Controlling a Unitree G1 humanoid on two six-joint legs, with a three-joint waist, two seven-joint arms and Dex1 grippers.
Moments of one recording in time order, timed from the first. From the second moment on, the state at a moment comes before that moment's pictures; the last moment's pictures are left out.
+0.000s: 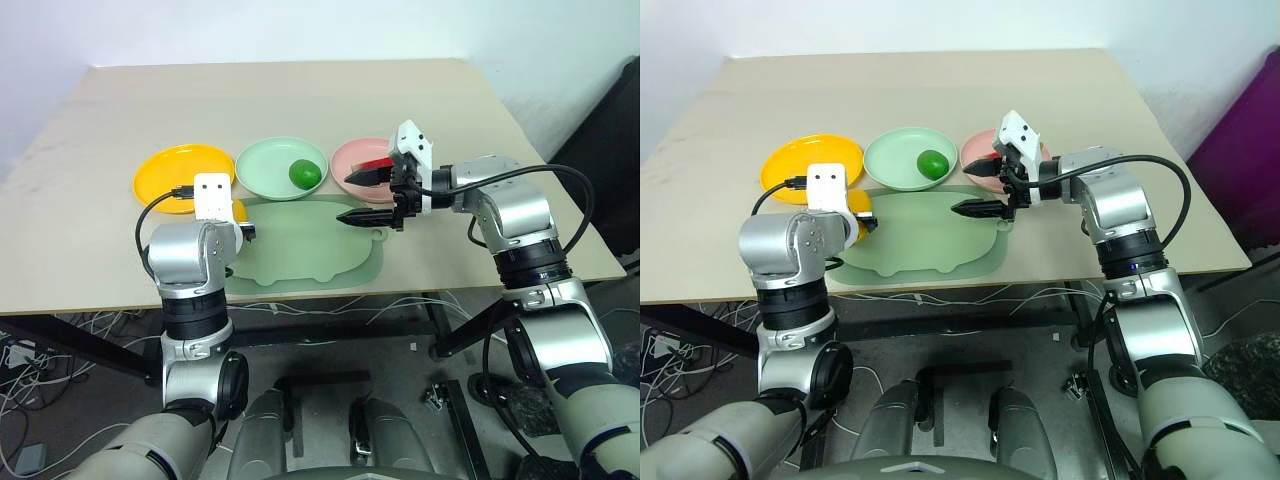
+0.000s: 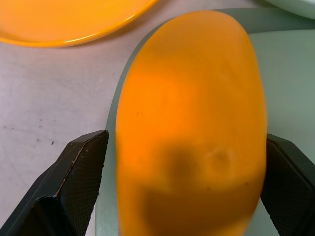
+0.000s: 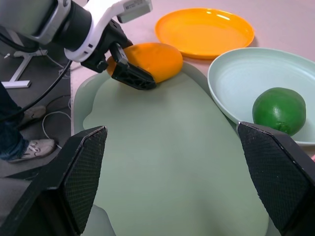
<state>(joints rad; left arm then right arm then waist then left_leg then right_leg) -0.80 0.05 0.25 -0.16 -0.01 1.56 0.24 -0.98 -0.49 0.13 0.37 0.23 0.50 1.25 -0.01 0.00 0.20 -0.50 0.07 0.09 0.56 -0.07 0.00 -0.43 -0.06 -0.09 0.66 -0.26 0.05</state>
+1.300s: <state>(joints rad) -0.83 0.44 0.26 0.27 -0.08 0.85 -0.13 -0.93 -0.48 0.13 0.26 0.30 0.55 1.23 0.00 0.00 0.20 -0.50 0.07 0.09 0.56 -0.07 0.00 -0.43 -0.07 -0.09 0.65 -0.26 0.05</state>
